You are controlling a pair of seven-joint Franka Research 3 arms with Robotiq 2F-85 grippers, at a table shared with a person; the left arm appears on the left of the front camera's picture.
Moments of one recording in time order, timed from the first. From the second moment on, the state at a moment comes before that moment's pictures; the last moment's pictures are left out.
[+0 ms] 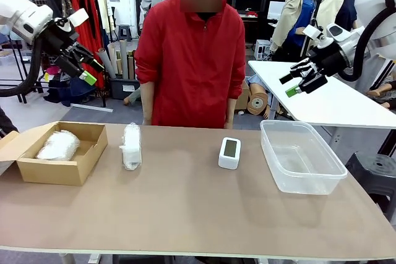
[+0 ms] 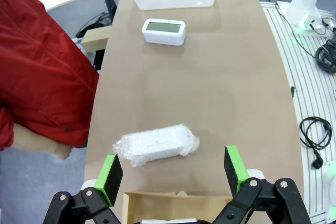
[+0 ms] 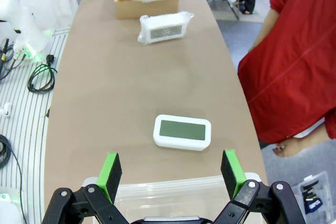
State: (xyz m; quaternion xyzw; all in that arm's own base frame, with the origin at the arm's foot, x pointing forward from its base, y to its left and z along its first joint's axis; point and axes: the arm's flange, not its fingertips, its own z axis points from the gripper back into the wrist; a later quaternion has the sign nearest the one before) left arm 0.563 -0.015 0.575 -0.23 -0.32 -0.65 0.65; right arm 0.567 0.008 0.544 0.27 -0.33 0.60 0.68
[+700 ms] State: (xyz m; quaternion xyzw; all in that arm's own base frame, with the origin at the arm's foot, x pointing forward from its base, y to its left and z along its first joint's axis) left arm 0.563 -0.015 0.575 -0.23 -0.32 -0.65 0.65; right arm 0.567 0.008 0.544 0.27 -0.33 0.60 0.68
